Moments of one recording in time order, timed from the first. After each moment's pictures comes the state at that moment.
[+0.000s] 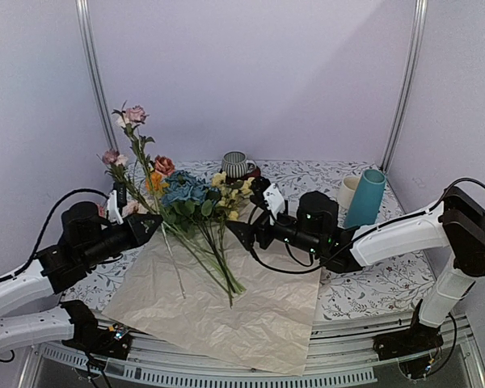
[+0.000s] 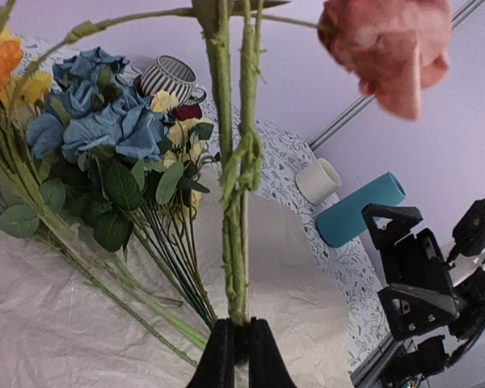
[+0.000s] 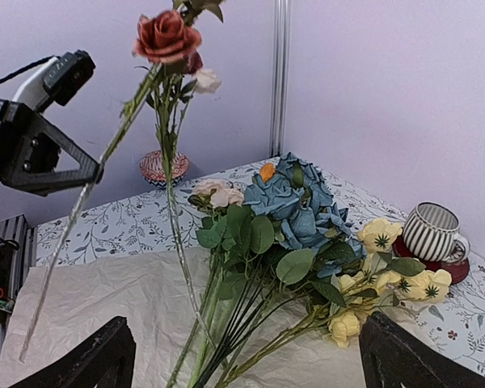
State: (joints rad) left arm -0.64 0.68 0.43 0.02 -0.02 -0.71; right arm 1.01 1.69 0.87 0.76 0.03 -0.01
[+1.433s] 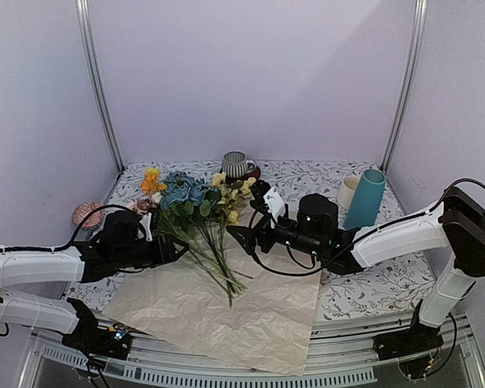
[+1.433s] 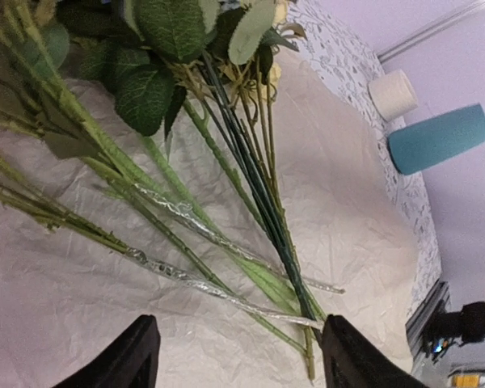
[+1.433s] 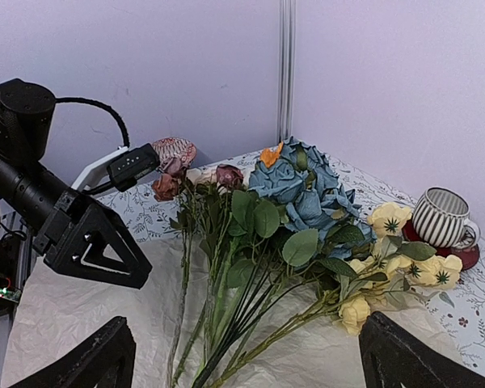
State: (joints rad) left arm -0.63 1.11 0.39 0.13 0.12 -0.75; right arm 1.01 1.69 0.86 0.74 0.01 0.02
